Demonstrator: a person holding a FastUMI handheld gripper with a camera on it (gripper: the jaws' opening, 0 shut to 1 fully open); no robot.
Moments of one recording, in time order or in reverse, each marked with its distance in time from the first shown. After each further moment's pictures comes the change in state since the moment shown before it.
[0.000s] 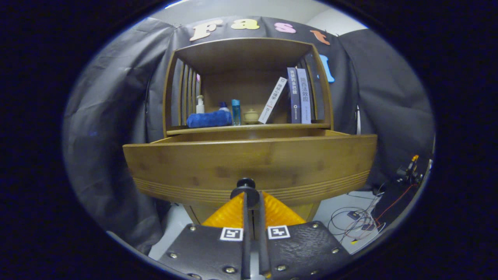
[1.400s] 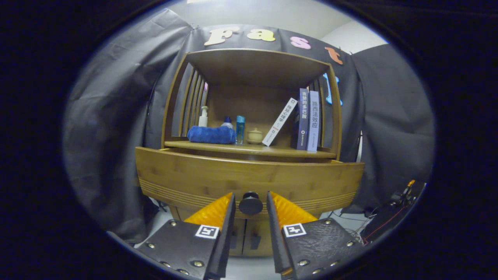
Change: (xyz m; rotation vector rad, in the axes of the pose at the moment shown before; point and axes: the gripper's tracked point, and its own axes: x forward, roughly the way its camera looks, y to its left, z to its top) arm 0.045 0.011 0.033 -0.118 -0.102 -0.006
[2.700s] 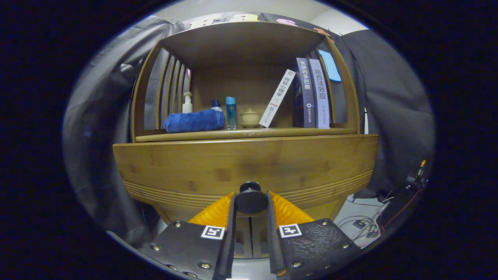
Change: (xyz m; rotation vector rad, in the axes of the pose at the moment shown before) arm 0.074 0.000 -0.040 0.118 0.101 -0.010
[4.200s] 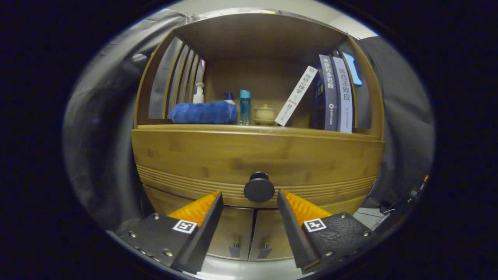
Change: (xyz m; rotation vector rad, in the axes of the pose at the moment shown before) arm 0.059 0.017 0.003 -0.057 0.011 0.099
